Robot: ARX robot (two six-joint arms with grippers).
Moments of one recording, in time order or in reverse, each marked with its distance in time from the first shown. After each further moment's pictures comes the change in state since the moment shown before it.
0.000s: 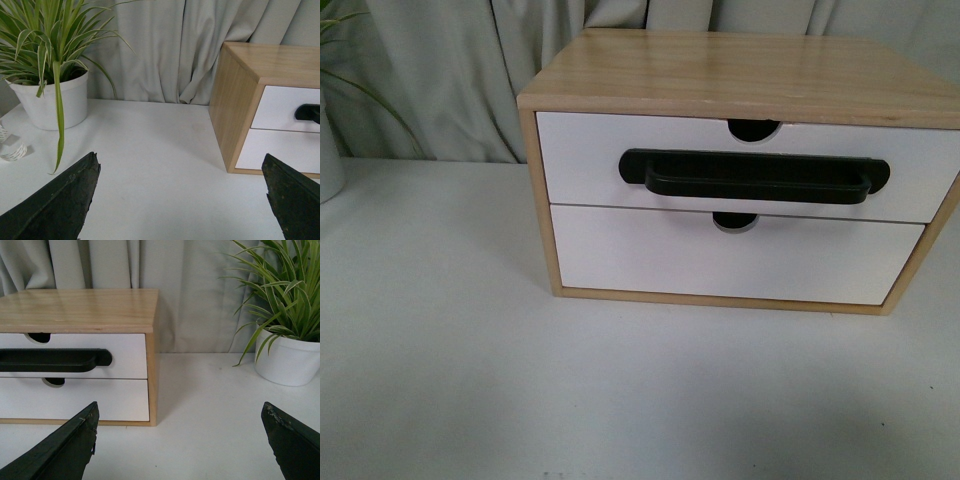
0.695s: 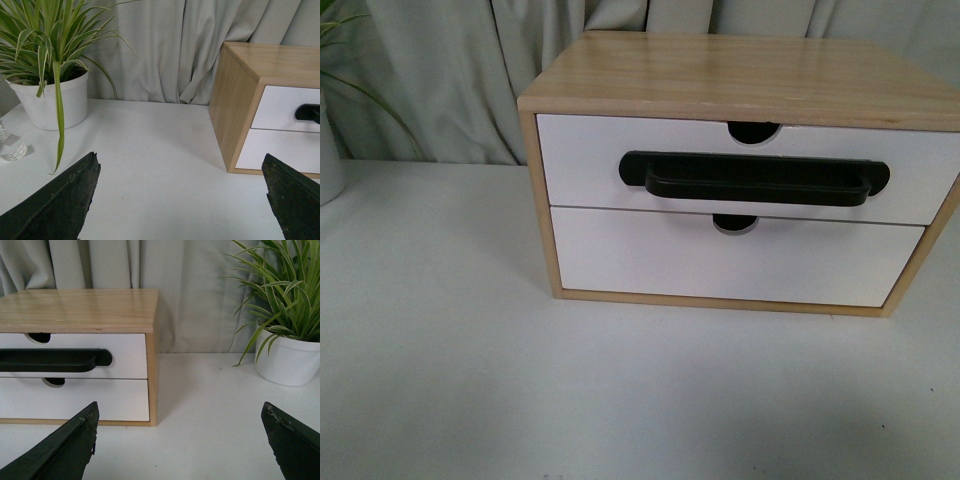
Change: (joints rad) left arm 0.000 0.000 0.000 0.000 0.000 0.000; right arm 0.000 0.000 0.000 0.000 0.000 0.000
